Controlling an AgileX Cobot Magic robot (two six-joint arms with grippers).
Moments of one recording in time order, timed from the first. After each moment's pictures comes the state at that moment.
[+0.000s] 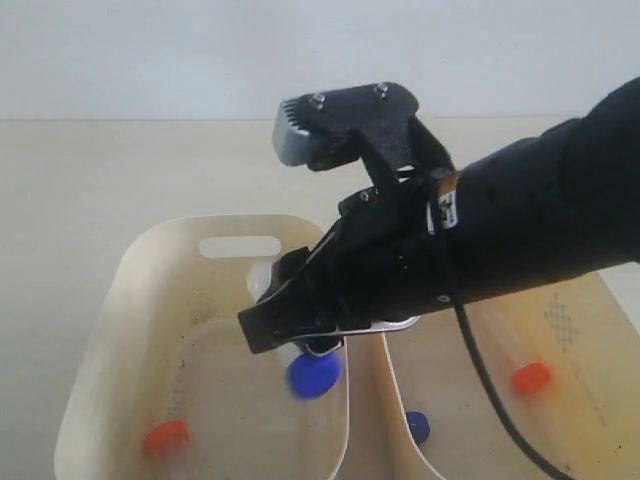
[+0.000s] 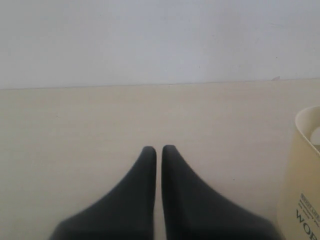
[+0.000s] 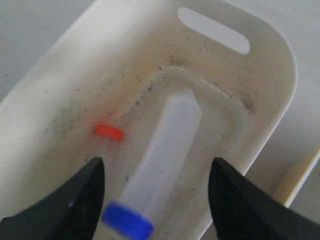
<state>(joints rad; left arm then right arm) -0.03 0.00 0.00 -0.04 0.23 0.04 0.79 1.35 -0.86 0.28 0.43 0.04</state>
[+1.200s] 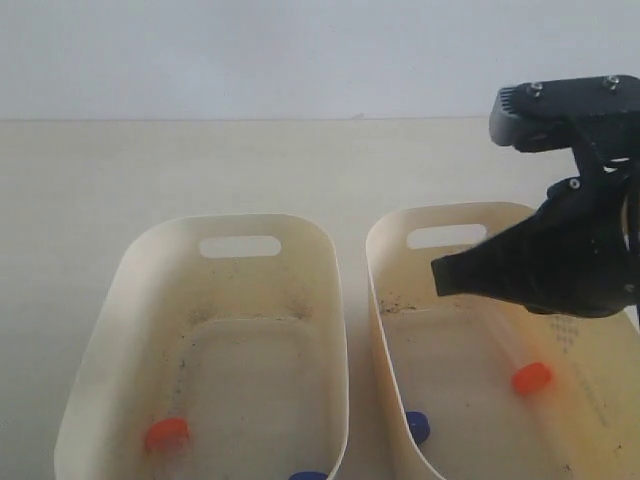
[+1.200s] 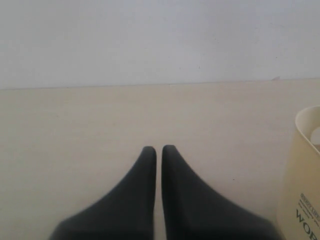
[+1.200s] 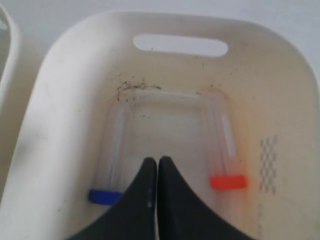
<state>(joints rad) -0.03 0.00 0.00 -0.04 0.23 0.04 0.64 1.13 -0.72 -0.33 0.68 0.72</state>
